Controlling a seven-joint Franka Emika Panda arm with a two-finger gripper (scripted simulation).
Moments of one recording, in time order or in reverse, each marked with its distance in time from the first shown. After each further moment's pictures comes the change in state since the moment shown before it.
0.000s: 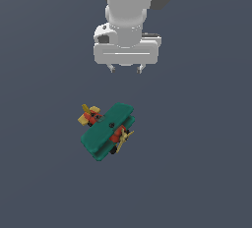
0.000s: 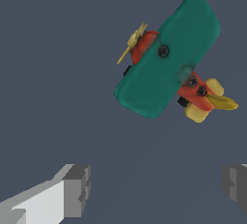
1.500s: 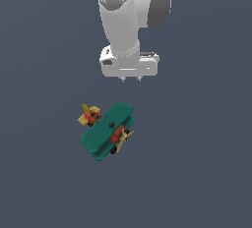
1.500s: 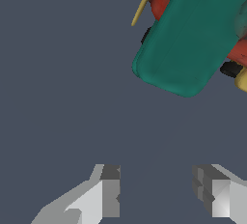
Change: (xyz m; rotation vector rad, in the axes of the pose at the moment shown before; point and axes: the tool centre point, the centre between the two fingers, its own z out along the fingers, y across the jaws) arm -0.018 -0.022 0.060 0.154 -0.155 0.102
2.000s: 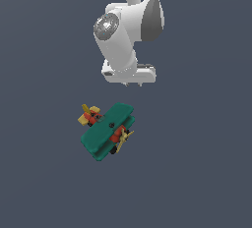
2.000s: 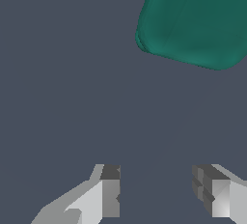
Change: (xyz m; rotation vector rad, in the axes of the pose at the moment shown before) arm -0.010 -0.001 0.045 0.109 -0.117 0.100
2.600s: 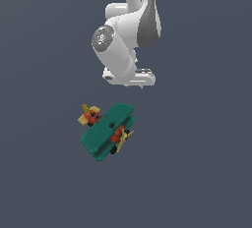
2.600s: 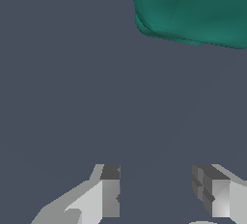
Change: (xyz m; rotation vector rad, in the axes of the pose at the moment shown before) arm -0.003 0.001 0.021 0.055 -0.057 0.050
